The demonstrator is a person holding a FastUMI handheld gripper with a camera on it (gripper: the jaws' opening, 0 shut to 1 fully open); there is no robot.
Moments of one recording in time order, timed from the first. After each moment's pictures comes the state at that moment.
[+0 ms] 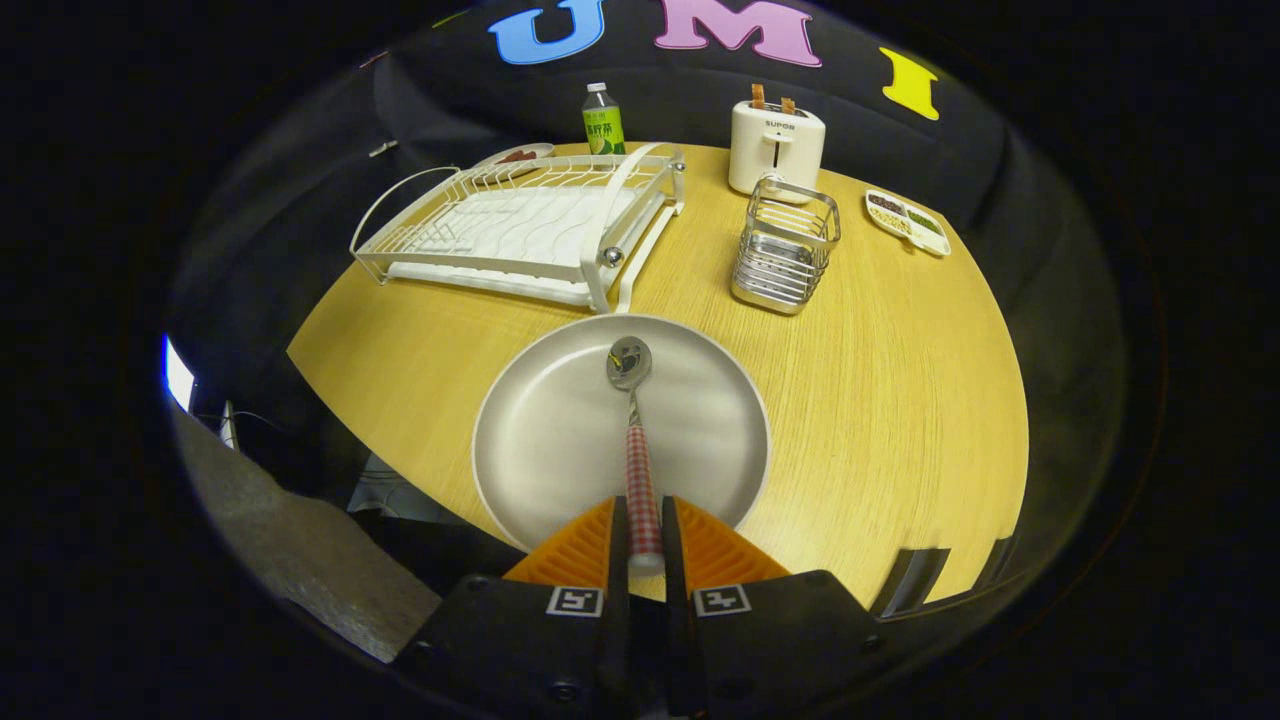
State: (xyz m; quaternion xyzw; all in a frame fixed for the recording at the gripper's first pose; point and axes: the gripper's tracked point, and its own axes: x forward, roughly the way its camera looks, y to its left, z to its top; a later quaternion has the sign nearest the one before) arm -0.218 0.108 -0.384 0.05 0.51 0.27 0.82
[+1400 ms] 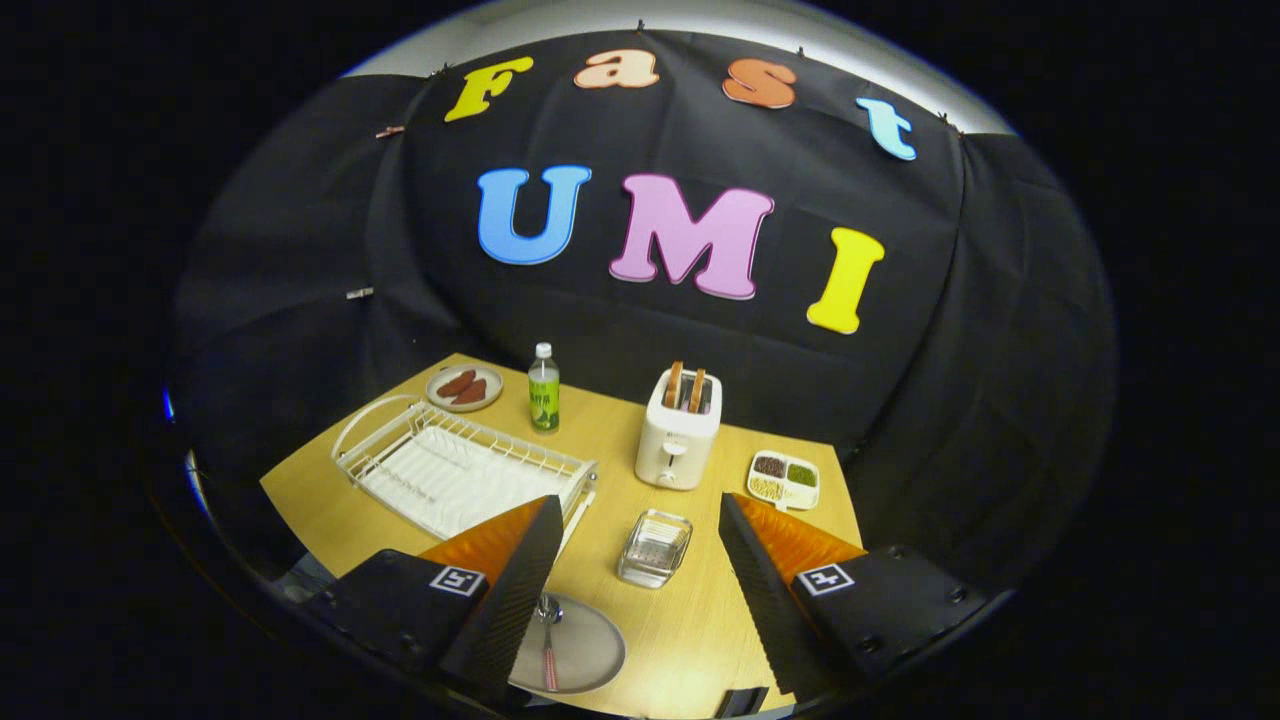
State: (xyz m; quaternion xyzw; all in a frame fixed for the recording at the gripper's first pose) arm -0.044 0.029 -0.116 0.04 0.21 0.17 0.96
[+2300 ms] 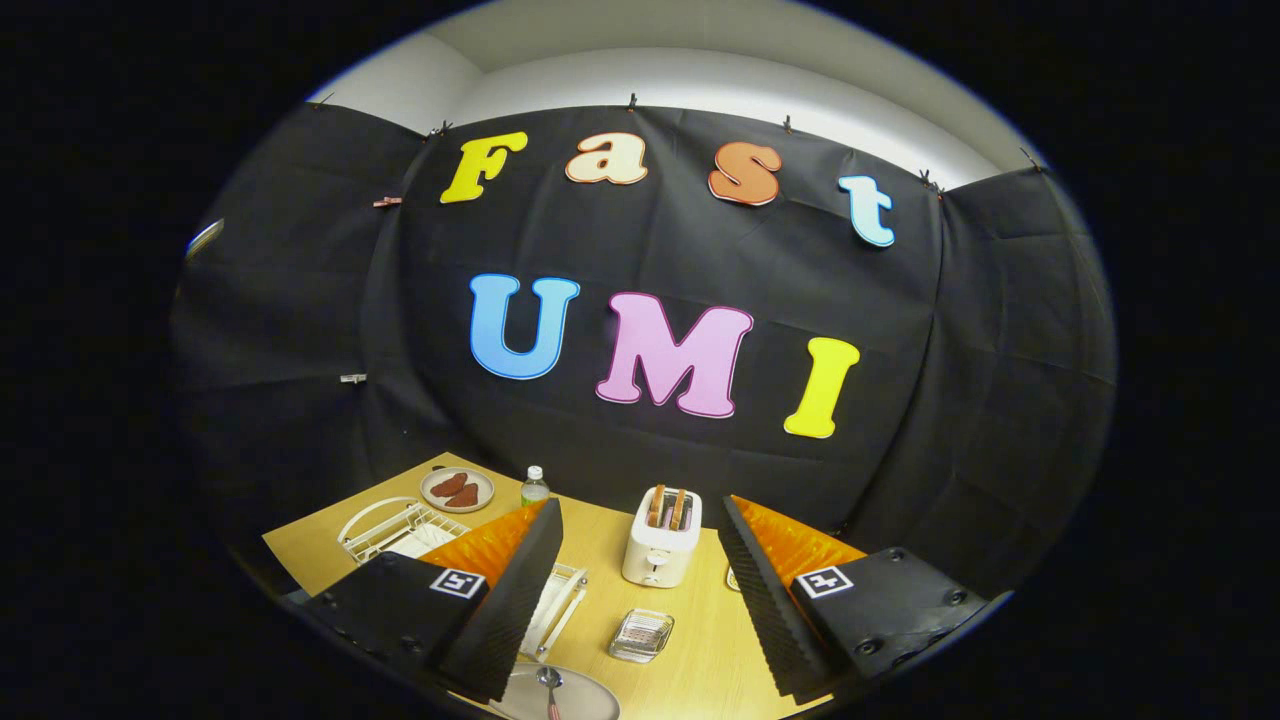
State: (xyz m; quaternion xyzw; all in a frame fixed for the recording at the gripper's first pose) arm -0.008 0.010 -0.008 0.06 0.09 0.15 0.98
